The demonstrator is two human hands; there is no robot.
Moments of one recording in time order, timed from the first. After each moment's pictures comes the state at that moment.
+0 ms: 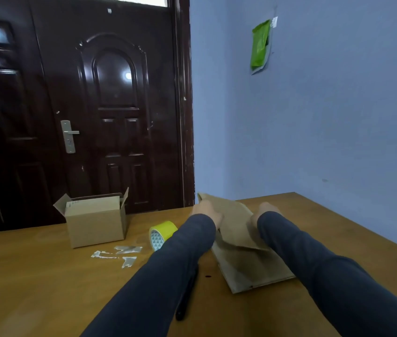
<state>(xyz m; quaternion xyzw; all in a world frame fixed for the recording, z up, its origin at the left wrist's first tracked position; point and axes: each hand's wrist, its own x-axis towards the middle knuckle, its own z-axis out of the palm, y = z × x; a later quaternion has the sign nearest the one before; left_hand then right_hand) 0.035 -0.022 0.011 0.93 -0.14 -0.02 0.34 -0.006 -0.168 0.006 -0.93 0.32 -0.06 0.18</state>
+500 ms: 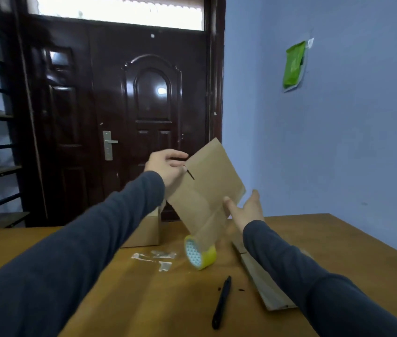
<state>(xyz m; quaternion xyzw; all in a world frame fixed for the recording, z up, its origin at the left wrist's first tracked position) 0.044 0.151 0.131 0.78 -0.19 0.16 0.57 0.012 -0.048 0.037 -0.81 0.13 -0.23 0.51</state>
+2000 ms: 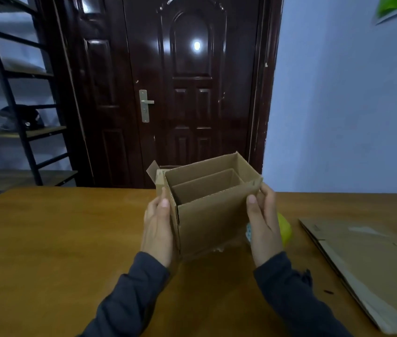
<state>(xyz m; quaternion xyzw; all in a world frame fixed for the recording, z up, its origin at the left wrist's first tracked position) 0.079 0.257 -0.075 0.72 -0.06 0.23 0.65 0.043 0.076 -0.054 -0.68 -0.08 -0.26 0.68</state>
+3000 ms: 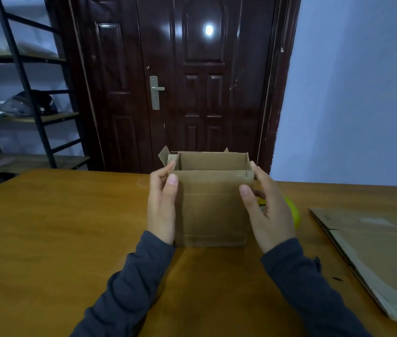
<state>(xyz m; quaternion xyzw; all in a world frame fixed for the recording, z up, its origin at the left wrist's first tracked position) 0.054 0.259 -0.045 0.64 -0.11 0.28 0.71 0.045 0.073 -0.059 -0.82 -0.12 -0.32 0.47</state>
